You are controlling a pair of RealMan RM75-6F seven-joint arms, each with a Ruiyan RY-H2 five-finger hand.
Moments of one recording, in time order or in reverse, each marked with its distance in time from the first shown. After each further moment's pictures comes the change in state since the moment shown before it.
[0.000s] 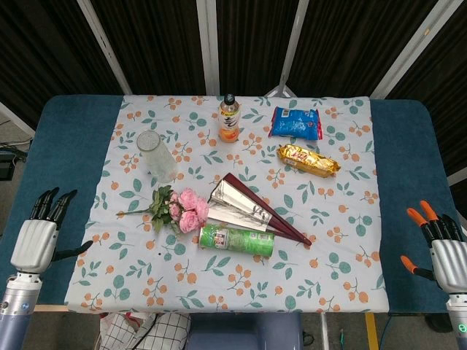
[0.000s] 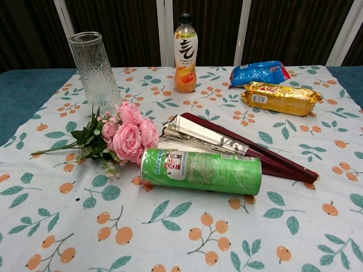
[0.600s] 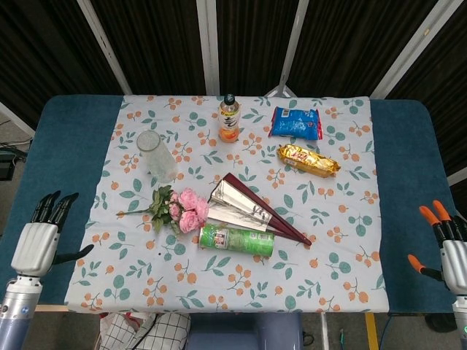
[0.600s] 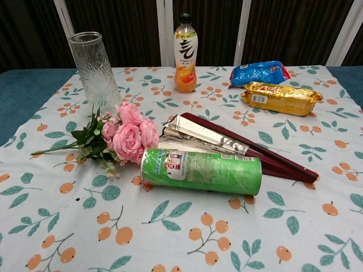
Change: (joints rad) left arm 0.013 0.020 -0.010 -0.069 0.004 -0.035 0.059; right arm -0.016 0.021 0.013 -0.039 0.054 0.016 0.012
